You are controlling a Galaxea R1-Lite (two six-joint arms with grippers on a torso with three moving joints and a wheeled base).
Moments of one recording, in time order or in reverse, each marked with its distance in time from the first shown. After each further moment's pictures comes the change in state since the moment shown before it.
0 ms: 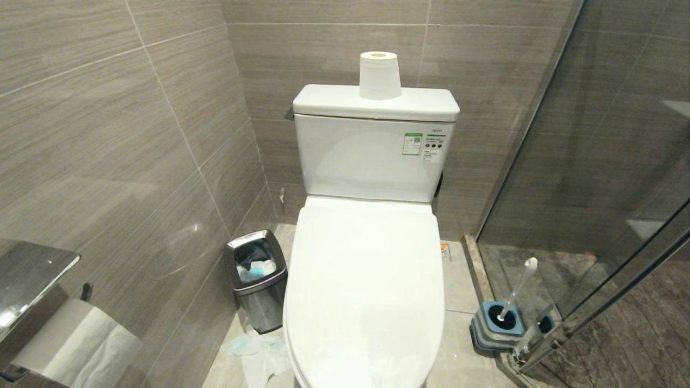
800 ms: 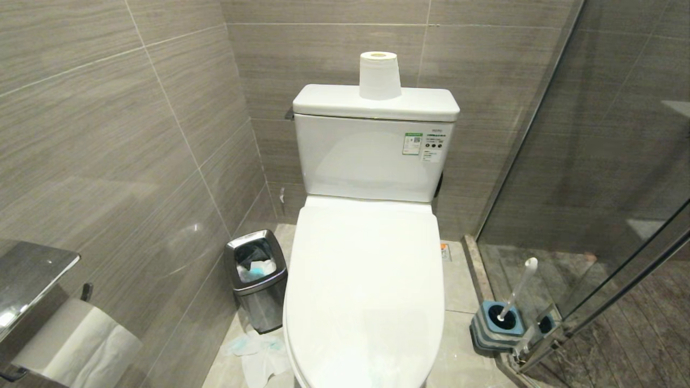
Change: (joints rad) left arm 0.000 0.000 0.000 0.000 0.002 -0.001; right arm 0.000 0.000 0.000 0.000 -0.006 0.004
